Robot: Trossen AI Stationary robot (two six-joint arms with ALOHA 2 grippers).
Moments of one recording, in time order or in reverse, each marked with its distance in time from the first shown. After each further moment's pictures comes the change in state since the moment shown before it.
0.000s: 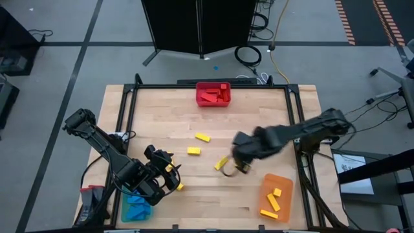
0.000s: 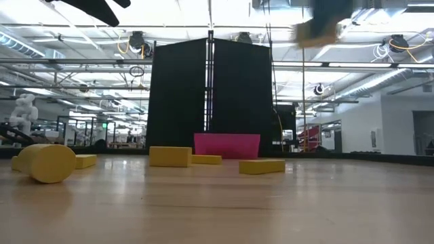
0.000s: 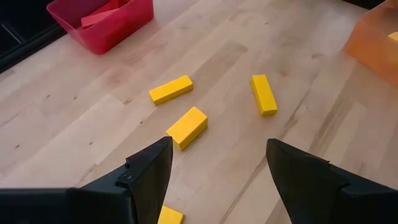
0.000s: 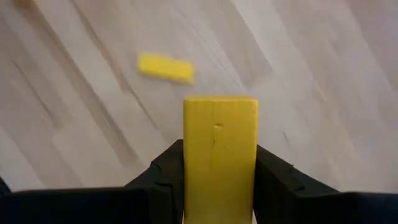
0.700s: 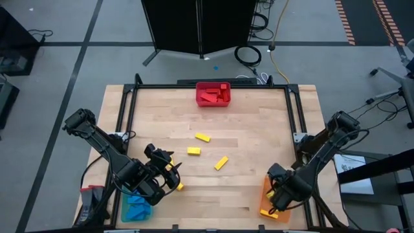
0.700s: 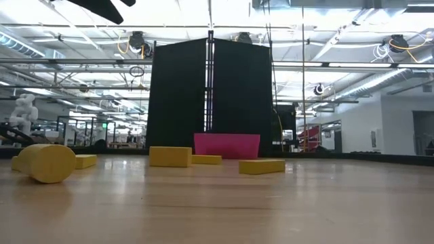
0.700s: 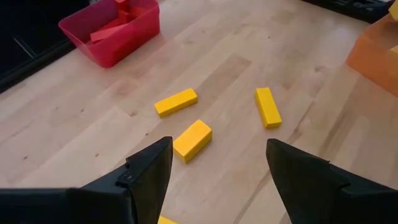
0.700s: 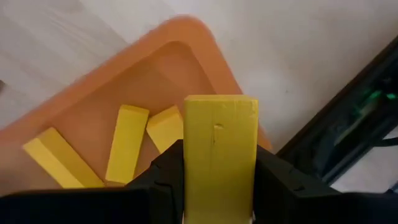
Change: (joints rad) left arm 0.003 0.000 0.000 -0.002 -0.055 0.005; right arm 0.534 -0.078 -0.400 -0.012 -0.218 0.817
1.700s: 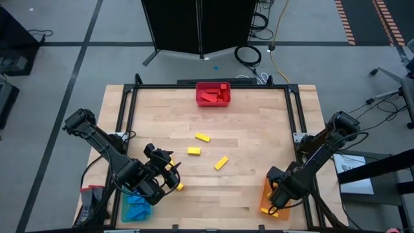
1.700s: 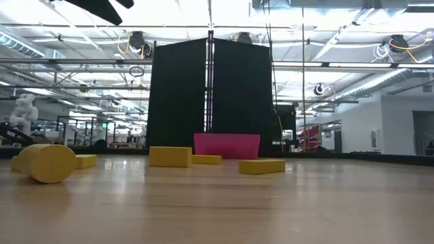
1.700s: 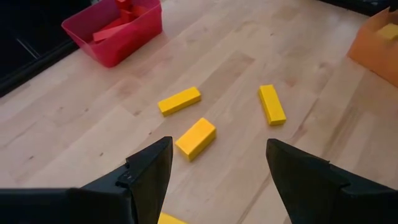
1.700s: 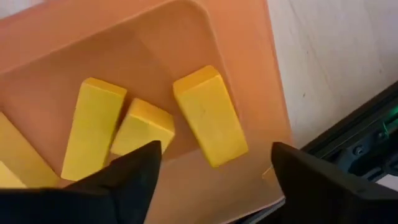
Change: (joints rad) left arm 0.000 0.000 0.000 -0.017 0.005 0.002; right arm 0.013 0.000 -0.192 0.185 -0.082 -0.146
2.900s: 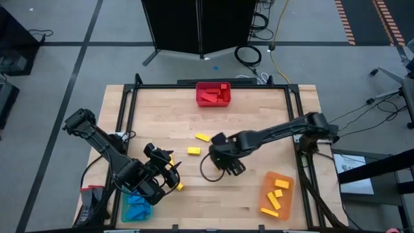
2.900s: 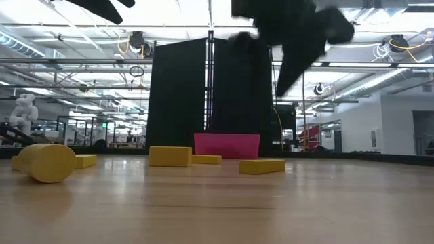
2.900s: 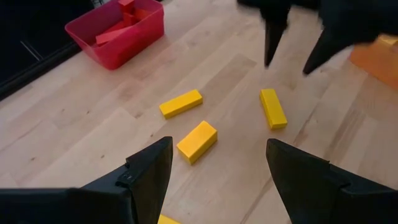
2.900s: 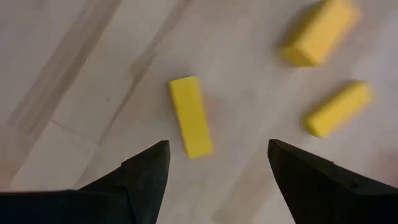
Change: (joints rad) left arm 0.000 0.000 0.000 -0.003 -0.014 -0.008; right arm -0.643 0.282 0.495 0.239 0.185 -1.935
